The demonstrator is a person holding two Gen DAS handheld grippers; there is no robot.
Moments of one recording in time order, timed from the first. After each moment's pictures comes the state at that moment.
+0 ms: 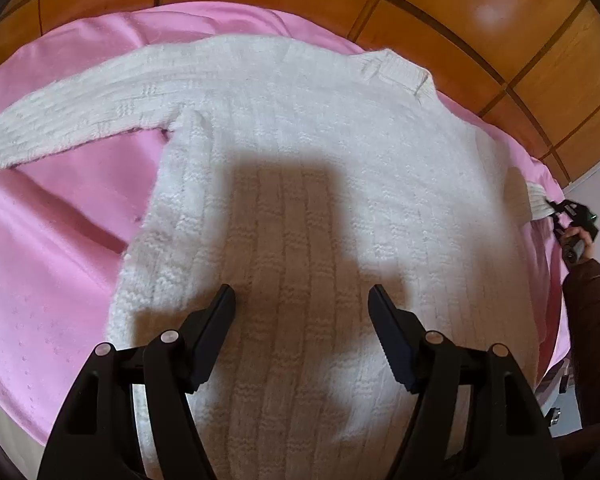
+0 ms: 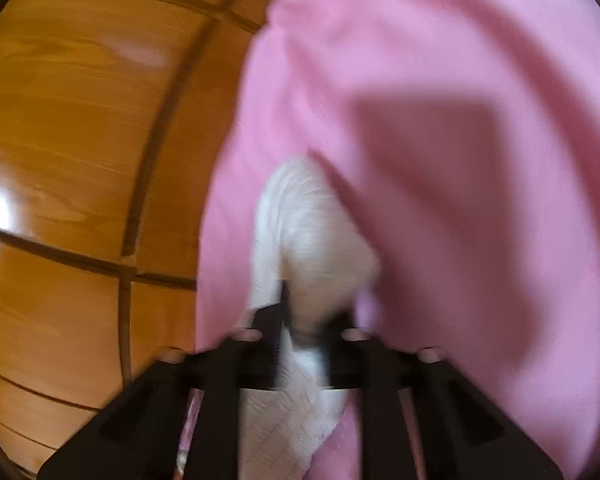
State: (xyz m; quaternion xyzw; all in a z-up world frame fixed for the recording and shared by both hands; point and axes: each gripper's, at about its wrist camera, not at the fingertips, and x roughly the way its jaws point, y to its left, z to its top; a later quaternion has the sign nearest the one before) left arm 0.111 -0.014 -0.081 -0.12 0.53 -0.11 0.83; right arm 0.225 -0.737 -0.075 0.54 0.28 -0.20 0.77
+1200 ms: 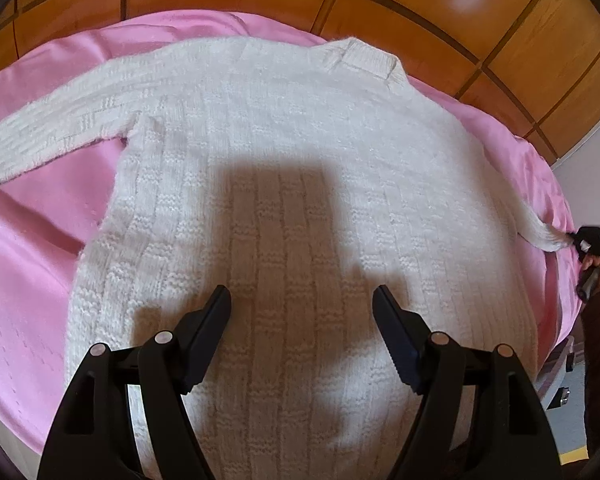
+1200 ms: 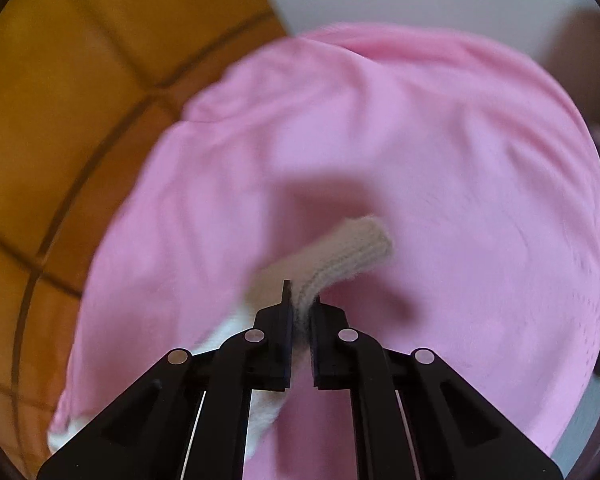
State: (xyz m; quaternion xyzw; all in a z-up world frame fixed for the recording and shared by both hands) left arm 0.100 -0.034 -0.078 -0.10 0.52 -0.14 0.84; right arm 0.110 -0.749 -0.016 0.34 0.33 -0.37 0.80
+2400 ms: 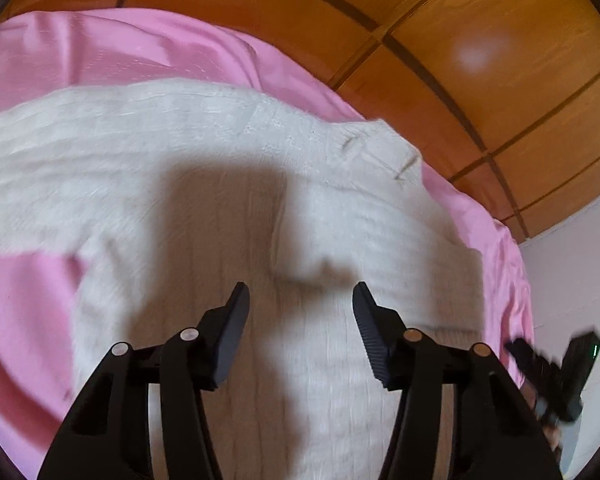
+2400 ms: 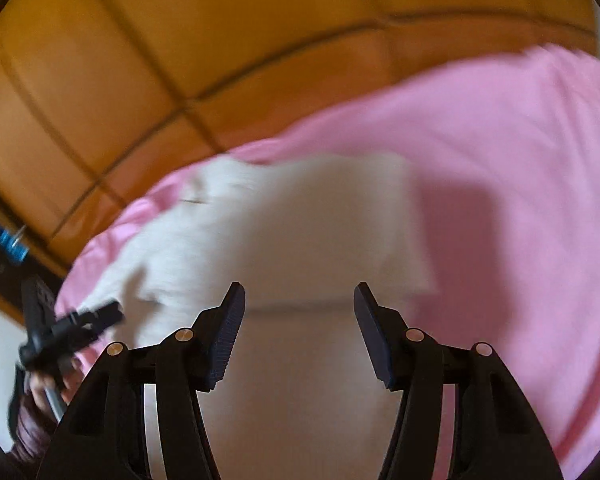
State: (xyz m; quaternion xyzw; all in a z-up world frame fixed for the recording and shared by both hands) left arm 0.223 -0.003 -0.081 -0.23 0.50 -0.17 0.82; right arm 0.167 -0.434 -0.006 0.21 0.46 0.00 0.86
